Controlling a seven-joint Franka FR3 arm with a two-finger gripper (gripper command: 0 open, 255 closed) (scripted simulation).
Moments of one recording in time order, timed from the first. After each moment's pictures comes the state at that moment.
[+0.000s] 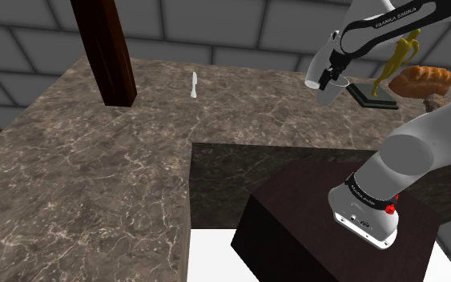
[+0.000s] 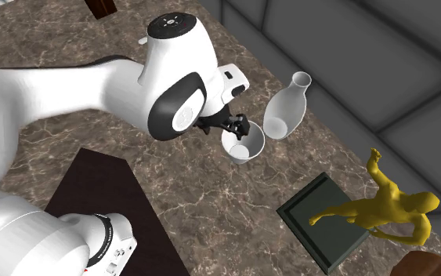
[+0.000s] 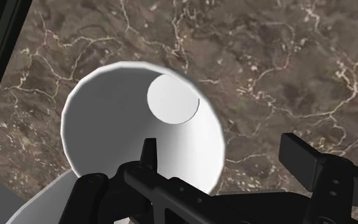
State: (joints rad) arm -0.20 -0.35 -0.43 -2.60 -0.46 2.39 -0.27
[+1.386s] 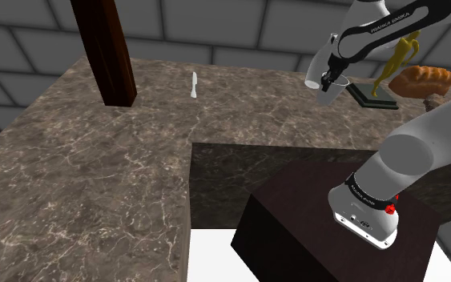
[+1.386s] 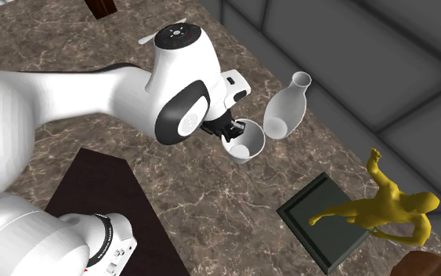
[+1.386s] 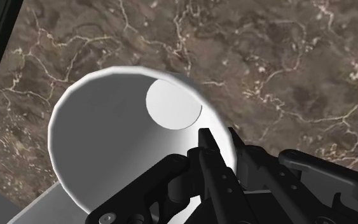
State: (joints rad) arm -0.20 -0.31 -0.44 -2.61 -0.46 2.44 -0.28
